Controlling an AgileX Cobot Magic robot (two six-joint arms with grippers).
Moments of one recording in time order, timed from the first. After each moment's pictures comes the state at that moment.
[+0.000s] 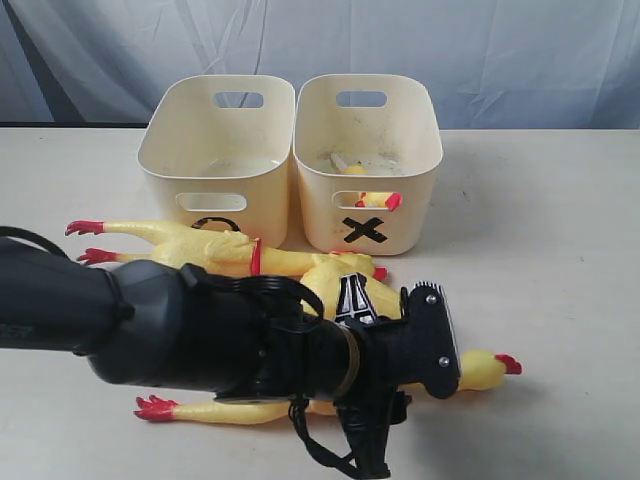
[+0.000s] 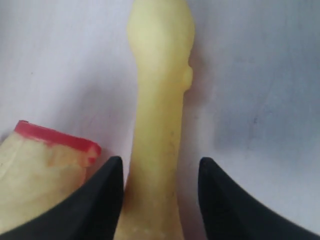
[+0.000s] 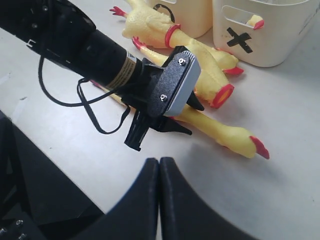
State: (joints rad) left arm -1.05 1.91 -0.95 0.61 0.05 -0.08; right arm 0.46 0.28 -0.63 0.35 1.09 -0.21
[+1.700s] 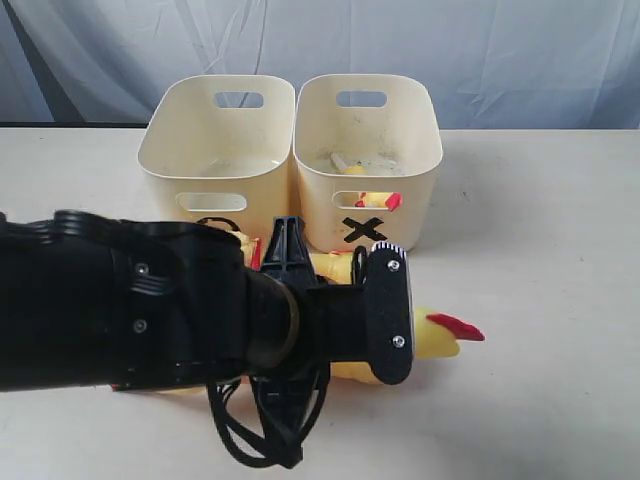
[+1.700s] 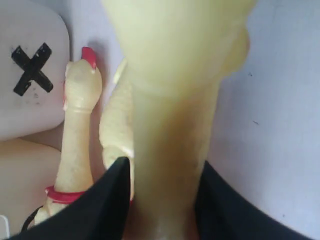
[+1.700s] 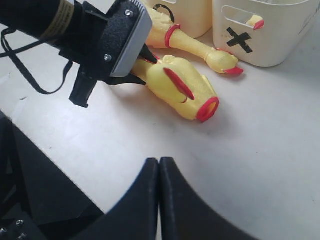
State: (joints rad) left arm -1.13 1.60 -0.95 0.60 0.60 0.06; right arm 0.46 0.28 -0.63 0.35 1.09 -0.21
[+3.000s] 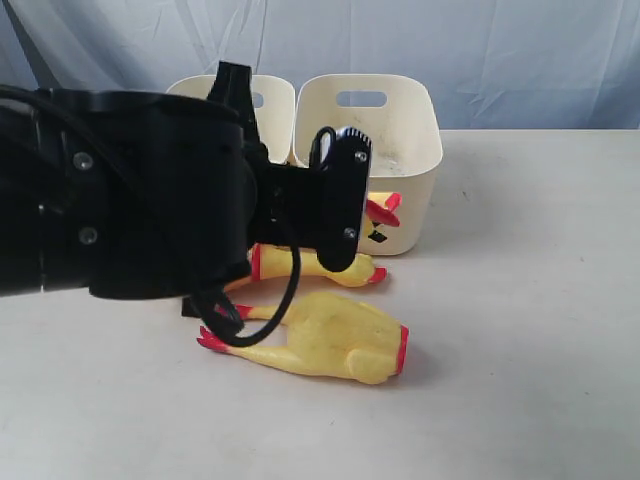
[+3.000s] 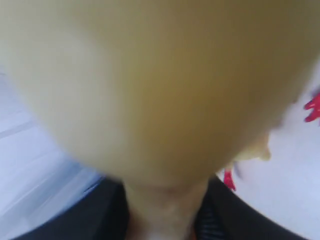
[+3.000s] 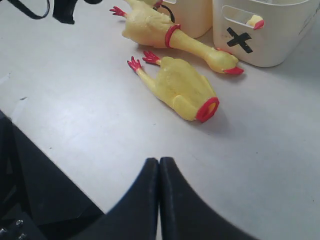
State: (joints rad) left arm -1.13 1.55 -1.15 0.94 1.10 0.17; right arm 0.46 0.28 -0.63 0.35 1.09 -0.21
